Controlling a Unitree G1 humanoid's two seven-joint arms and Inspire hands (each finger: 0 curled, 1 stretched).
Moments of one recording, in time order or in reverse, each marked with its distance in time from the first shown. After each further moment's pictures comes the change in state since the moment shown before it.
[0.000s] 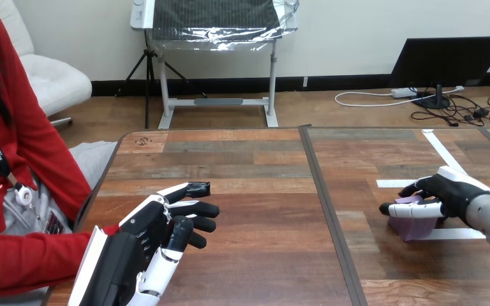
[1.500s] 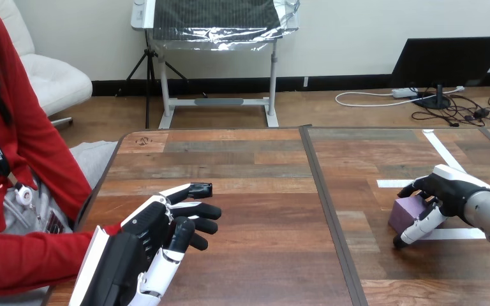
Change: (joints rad) left arm -0.001 0.000 0.002 0.000 -0.002 0.000 -0.013; right arm -0.014 -0.005 0.050 0.000 -0.052 -0.016 -0.013
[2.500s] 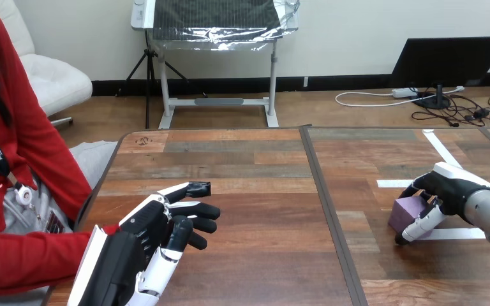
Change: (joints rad) left arm -0.002 0.000 0.002 0.000 -0.013 0.001 -0.004; right arm 0.000 -0.001 0.003 0.000 -0.007 -0.011 -0.027
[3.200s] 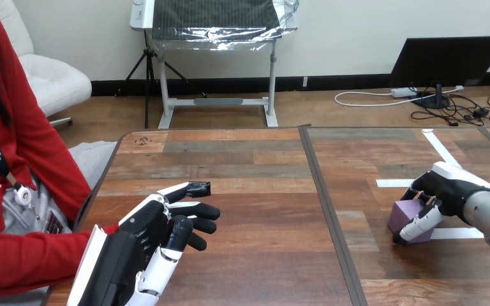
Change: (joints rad) left arm -0.001 0.000 0.001 0.000 0.000 0.001 0.000; right arm 0.009 0.000 -0.001 0.001 -0.003 -0.022 -0.025
